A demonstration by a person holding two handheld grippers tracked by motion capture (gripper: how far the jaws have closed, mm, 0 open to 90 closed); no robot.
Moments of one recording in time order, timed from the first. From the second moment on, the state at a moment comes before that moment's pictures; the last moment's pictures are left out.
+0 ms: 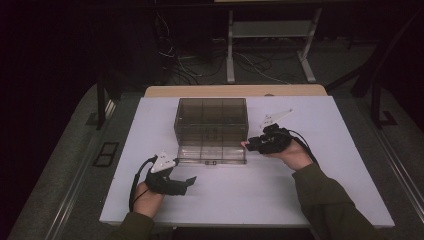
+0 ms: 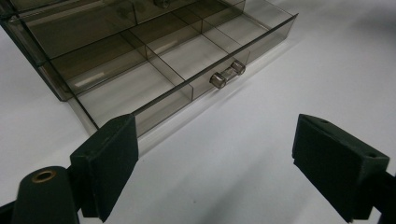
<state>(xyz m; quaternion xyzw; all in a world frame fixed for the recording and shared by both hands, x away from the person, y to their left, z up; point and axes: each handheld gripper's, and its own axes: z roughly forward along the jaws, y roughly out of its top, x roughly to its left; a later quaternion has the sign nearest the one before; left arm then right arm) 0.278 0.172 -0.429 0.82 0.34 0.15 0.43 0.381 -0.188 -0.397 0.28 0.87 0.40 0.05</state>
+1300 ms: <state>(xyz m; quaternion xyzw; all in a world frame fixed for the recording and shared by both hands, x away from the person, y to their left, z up) 0.278 0.171 -0.431 0.82 0.33 0.15 0.43 0.389 -0.144 -0.409 0.27 0.88 0.39 0.04</state>
